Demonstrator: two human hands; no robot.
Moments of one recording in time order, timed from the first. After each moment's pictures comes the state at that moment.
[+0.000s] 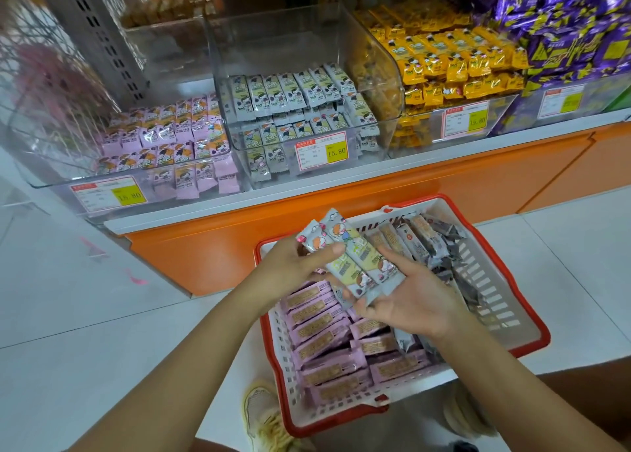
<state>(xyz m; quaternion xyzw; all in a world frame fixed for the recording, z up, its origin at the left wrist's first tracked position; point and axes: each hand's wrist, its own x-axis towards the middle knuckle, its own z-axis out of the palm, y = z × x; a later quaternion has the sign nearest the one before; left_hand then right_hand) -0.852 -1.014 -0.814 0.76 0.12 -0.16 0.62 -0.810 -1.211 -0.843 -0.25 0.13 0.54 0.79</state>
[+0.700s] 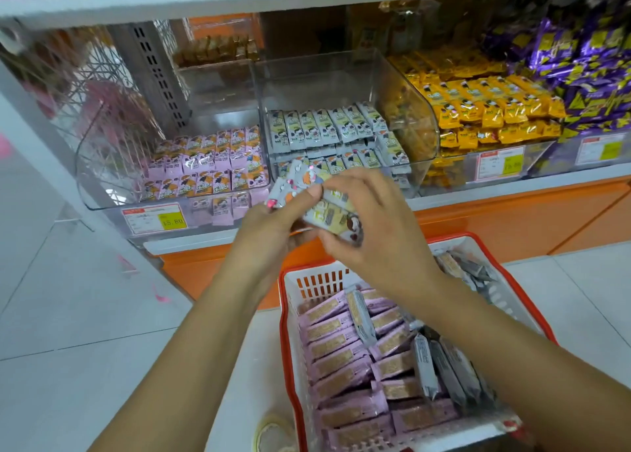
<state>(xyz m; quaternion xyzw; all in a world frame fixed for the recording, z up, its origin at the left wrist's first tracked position) -0.837 -0.979 -0.733 0.59 0.21 0.07 0.78 -0.781 -1.119 -0.756 -0.82 -0.41 -0.18 0.35</state>
